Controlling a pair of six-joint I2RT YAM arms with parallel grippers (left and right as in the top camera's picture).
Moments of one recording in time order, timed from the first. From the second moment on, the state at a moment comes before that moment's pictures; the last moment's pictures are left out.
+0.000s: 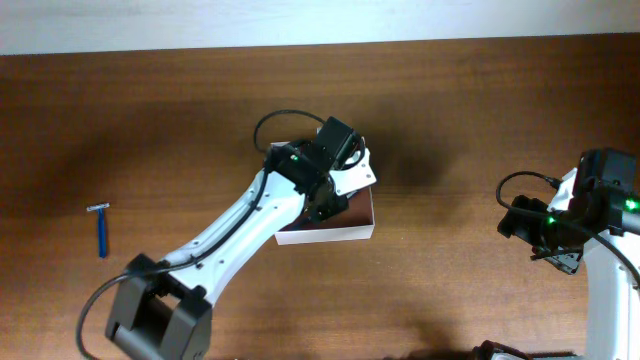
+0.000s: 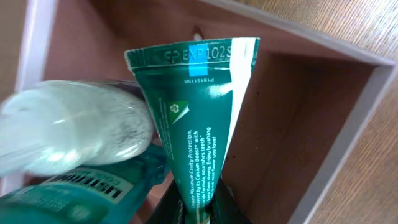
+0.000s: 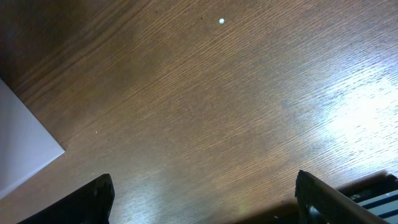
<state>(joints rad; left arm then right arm) -0.66 1.80 1.44 -0.87 -0.04 0.53 -0.39 1.24 1.13 -1.28 -0.12 0.22</state>
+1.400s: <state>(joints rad) 0.36 1.63 1.48 -0.98 -0.14 0.04 -0.39 1.24 1.13 -1.28 -0.12 0.22</state>
